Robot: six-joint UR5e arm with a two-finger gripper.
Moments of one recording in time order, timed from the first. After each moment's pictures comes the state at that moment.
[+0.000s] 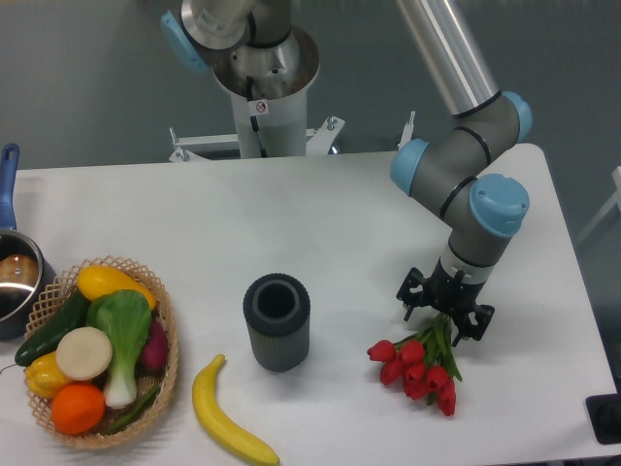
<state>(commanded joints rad) 2.74 -2.17 -1.64 -0.79 1.29 1.26</state>
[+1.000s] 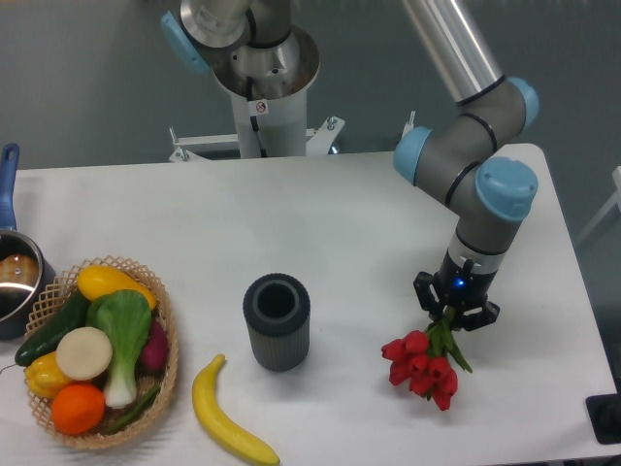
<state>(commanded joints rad) 2.75 -2.06 -1.58 -0.79 1.22 1.21</state>
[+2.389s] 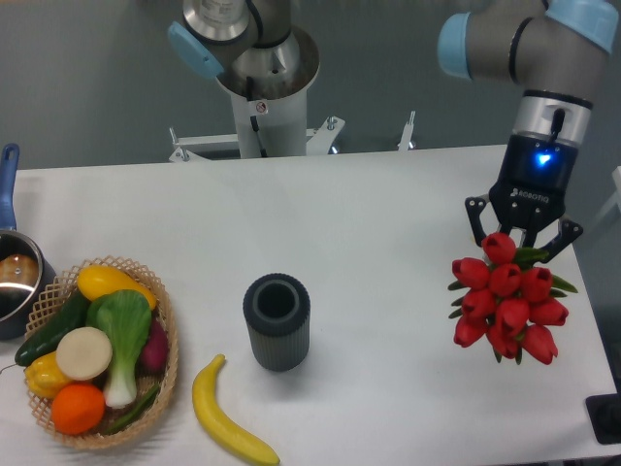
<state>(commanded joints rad) 2.91 -1.88 -1.57 -0.79 0.72 1.05</state>
